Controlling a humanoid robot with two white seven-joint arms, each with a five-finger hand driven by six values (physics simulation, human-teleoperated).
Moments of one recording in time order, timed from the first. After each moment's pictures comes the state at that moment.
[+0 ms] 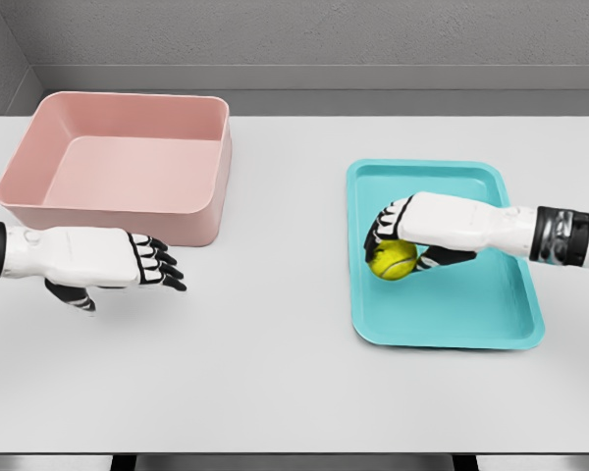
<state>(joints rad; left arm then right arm) -0.70 1.11 -0.87 -1.77 -0.27 -0.61 -0.61 -0.64 -0.90 0.82 -1.64 0.19 -0.59 0.38</state>
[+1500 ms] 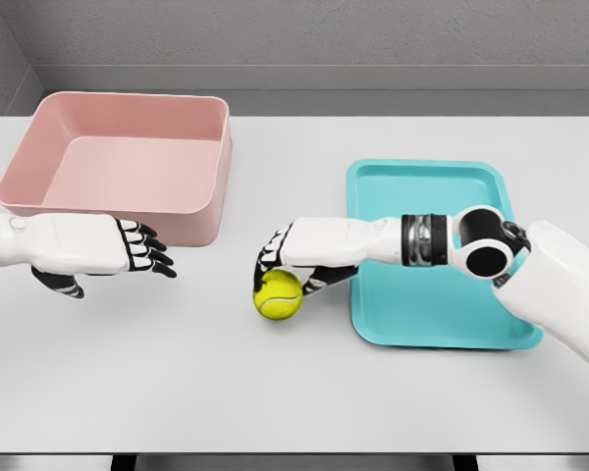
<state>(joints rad) -0.73 1.14 -0.87 -1.77 -0.27 -0.61 -0.61 -0.71 -0.53 0.91 -1.52 0.20 -0.56 0.53</state>
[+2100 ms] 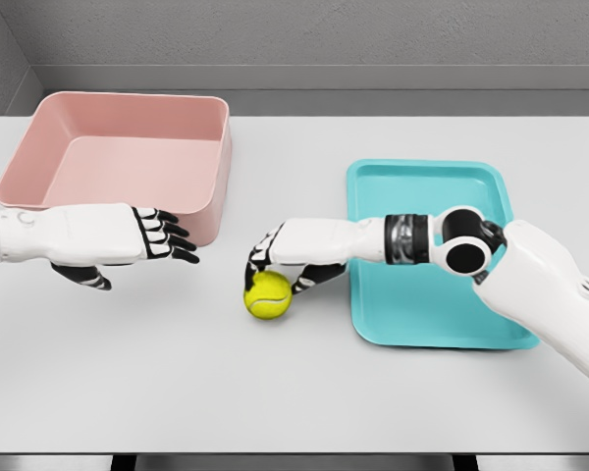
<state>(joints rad) -0.72 1.11 -0.87 -1.77 -0.26 -0.61 -0.47 -0.73 -0.47 0.93 -1.43 0.22 -0.56 0.53</state>
